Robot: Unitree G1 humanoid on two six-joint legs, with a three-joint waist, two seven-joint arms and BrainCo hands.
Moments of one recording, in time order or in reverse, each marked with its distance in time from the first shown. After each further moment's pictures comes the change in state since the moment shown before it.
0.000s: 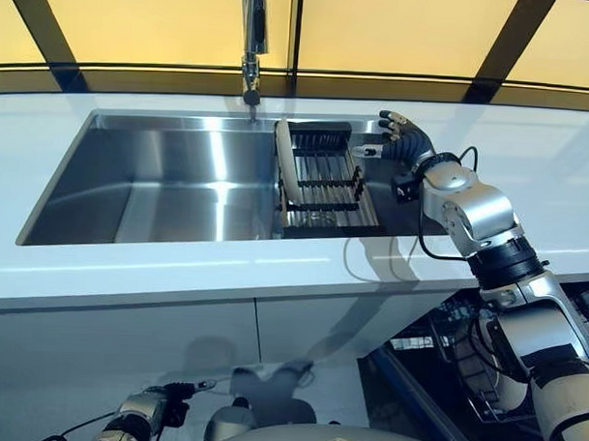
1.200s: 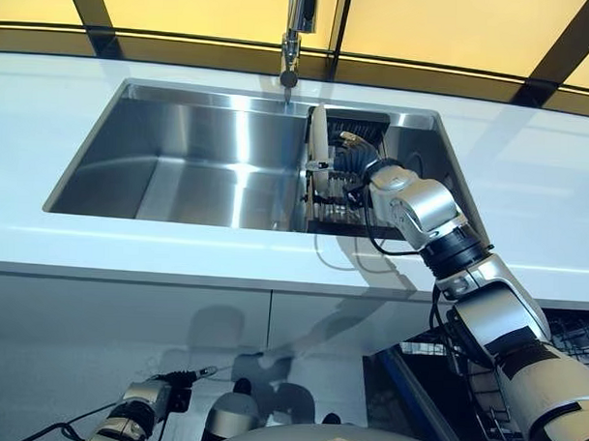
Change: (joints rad) left arm -0.051 -0.004 0.000 -0.005 -0.068 0.055 0.069; right arm -0.096 0.164 0.095 0.119 0.024 0.112 -0.094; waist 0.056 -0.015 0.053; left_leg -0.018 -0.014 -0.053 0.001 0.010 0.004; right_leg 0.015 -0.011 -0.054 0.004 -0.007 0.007
